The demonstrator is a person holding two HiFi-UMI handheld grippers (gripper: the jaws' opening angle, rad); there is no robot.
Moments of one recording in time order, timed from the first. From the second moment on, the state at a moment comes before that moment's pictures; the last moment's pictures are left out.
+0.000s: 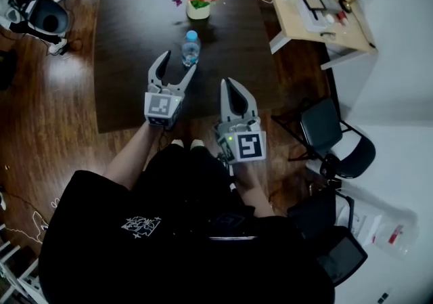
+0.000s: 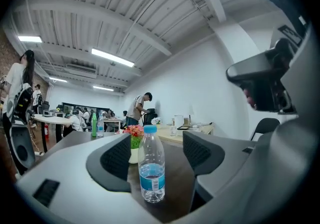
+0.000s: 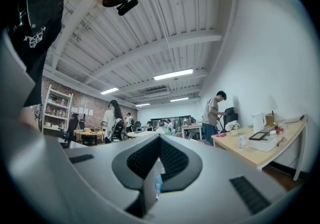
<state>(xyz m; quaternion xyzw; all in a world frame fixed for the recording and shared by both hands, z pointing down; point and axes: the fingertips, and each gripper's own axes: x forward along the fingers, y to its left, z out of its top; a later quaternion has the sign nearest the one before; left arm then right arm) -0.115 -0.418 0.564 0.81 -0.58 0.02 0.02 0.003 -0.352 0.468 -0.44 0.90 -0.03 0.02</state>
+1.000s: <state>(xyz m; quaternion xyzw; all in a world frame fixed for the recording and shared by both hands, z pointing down) -0.104 -0.330 0.454 0.79 -0.62 0.01 -0.01 -0.017 -0.336 0.427 -0.39 0.92 -0.02 0.05</state>
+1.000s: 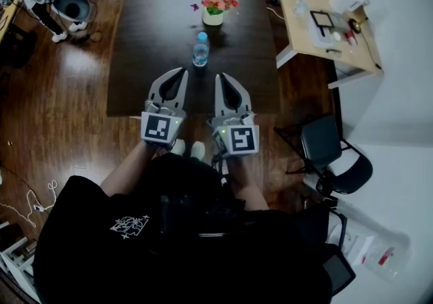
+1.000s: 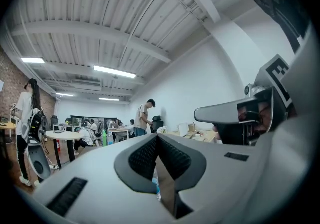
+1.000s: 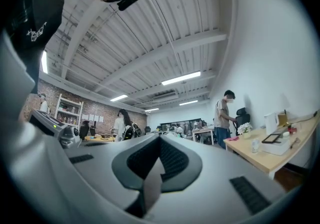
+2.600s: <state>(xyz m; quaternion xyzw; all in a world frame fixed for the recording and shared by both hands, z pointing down) -0.074 0.094 0.406 0.80 -0.60 -0.03 -0.05 0.020 0.070 0.384 -0.41 0.91 0.00 0.08</state>
